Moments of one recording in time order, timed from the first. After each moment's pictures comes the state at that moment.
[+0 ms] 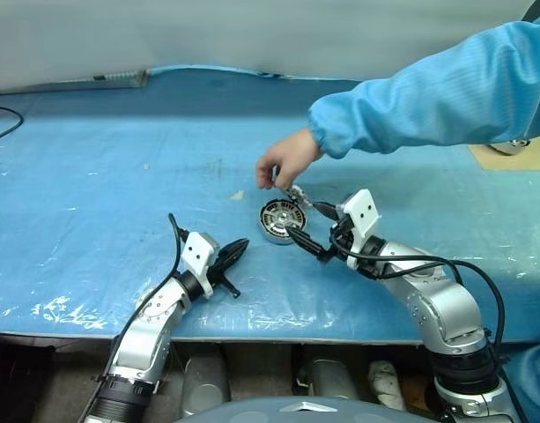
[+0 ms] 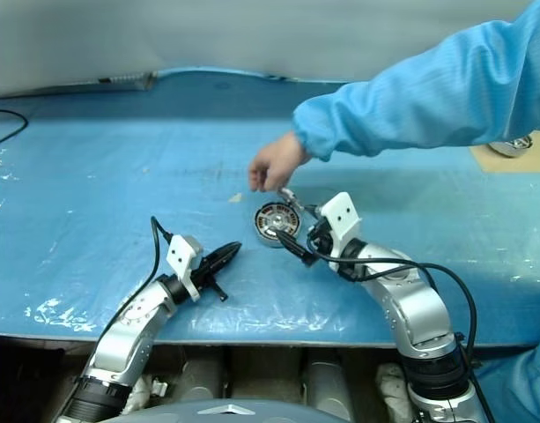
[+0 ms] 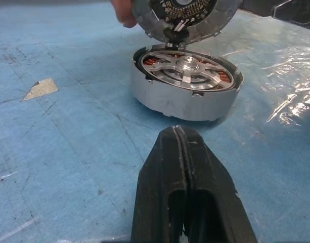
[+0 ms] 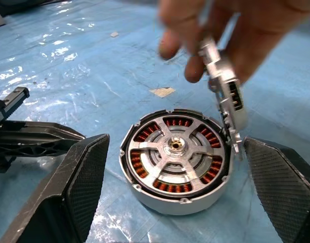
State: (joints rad) left arm 0.03 0.23 -0.11 -0.09 -0.23 0.04 -0.64; right arm -0.16 -0.39 0.07 -0.48 0.32 0.69 0.54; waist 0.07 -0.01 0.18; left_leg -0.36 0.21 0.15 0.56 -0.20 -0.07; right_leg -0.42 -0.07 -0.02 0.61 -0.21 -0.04
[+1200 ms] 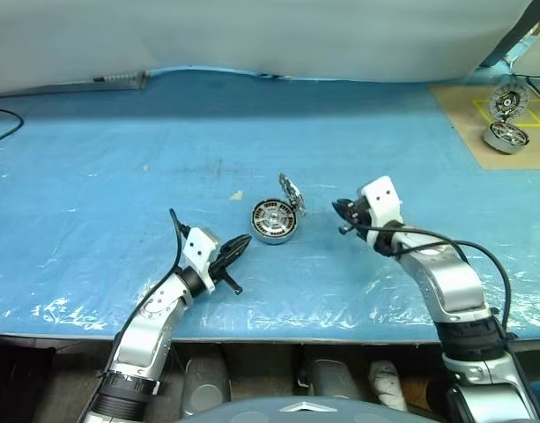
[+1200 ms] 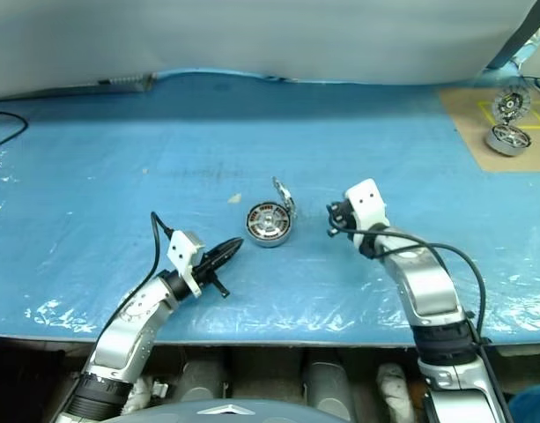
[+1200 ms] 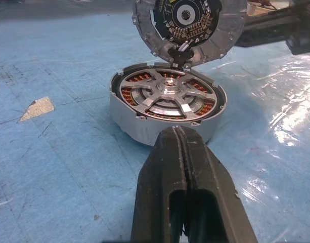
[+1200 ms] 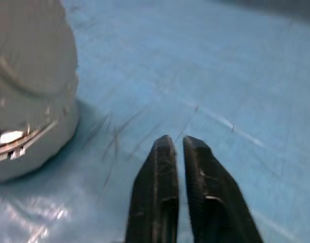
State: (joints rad) left arm 0.01 0.23 -0.11 -0.12 -0.23 0.06 -0.64; right arm -0.31 -0.43 0.03 -0.18 0.19 0.61 0.43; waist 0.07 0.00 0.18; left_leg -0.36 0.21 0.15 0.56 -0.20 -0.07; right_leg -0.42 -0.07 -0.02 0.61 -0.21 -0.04
